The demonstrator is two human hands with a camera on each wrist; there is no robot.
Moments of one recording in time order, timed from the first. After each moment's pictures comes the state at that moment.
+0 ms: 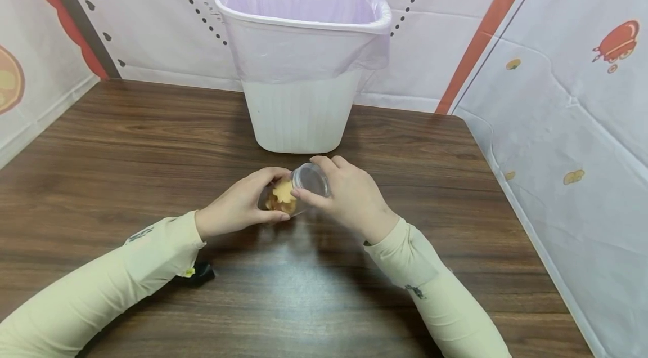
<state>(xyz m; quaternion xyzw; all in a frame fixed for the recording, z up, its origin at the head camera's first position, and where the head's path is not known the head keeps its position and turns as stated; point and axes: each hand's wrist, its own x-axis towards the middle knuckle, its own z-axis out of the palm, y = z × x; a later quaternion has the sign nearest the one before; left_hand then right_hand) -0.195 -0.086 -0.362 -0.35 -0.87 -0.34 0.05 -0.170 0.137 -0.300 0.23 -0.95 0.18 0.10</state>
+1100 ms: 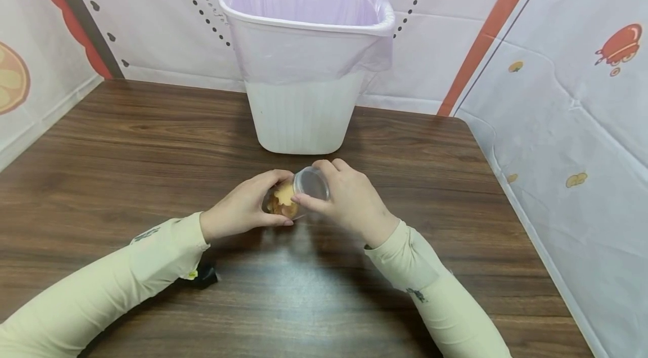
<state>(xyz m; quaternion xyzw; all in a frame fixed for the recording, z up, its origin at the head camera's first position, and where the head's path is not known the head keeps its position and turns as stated) -0.193 -0.083 -0.364 -0.35 -0.88 -0.33 0.06 -0.168 0.134 -0.302 0.25 -0.94 0.19 0.11</state>
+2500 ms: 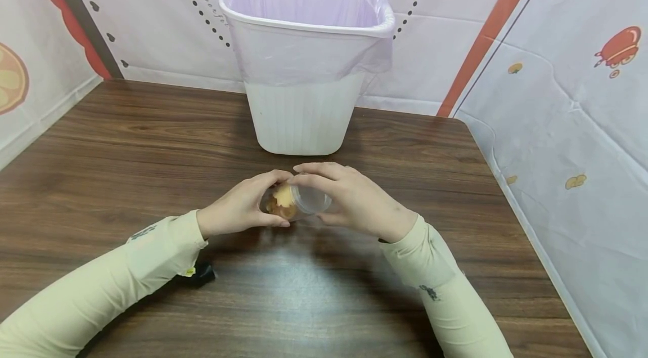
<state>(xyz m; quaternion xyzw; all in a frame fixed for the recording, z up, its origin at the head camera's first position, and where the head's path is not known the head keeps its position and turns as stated) -0.196 -0.089 -0.363 -0.38 -0.86 -0.34 0.03 -0.179 0.155 -0.291 0.51 -0.84 0.16 0.11</state>
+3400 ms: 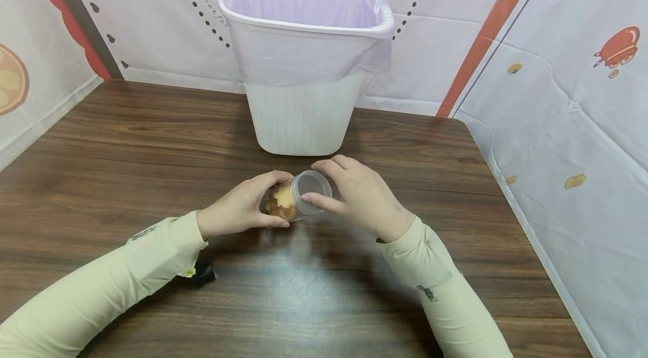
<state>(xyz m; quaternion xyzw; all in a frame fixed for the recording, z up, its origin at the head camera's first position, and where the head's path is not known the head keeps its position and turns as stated) -0.196 -0.087 -0.362 -0.38 -0.86 -0.34 0.03 -0.171 0.153 -0.290 0.33 -0.92 0.17 0.11</state>
